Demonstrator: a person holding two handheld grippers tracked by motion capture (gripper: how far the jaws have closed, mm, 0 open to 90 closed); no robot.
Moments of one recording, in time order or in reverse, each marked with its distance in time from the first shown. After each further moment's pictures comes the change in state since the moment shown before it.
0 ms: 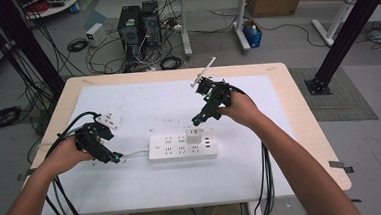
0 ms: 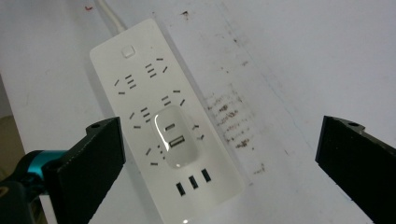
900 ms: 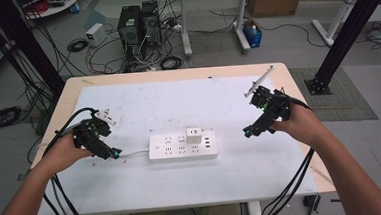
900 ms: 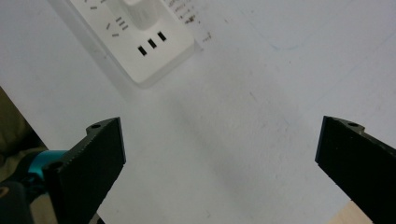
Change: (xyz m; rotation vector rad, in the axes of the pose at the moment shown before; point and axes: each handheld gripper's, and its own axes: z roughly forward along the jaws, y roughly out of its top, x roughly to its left) left arm 0.001 0.005 -0.009 0.007 0.046 -0.029; right arm 0.016 -0.108 -0.089 0.090 -0.216 0.120
